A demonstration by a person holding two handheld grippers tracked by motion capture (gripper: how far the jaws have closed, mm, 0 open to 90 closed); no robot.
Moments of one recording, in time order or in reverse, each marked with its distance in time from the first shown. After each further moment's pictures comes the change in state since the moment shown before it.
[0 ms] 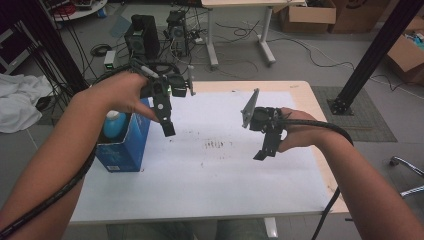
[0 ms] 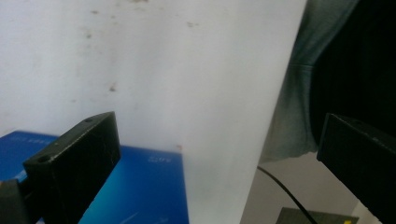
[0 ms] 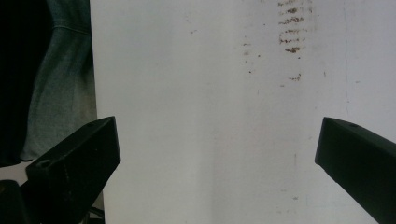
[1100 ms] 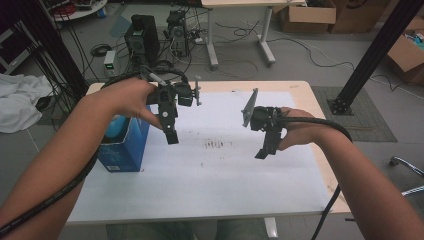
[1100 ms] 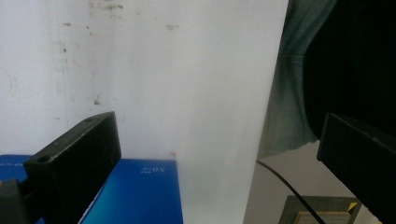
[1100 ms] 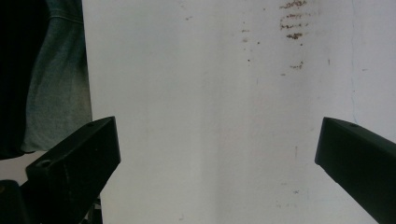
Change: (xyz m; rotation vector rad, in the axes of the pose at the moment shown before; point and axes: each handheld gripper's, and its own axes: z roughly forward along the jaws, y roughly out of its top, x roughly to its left) left arm -0.008 0.010 0.010 0.021 -0.020 0.070; right arm -0.010 -0.004 0.006 0.032 0.022 0.011
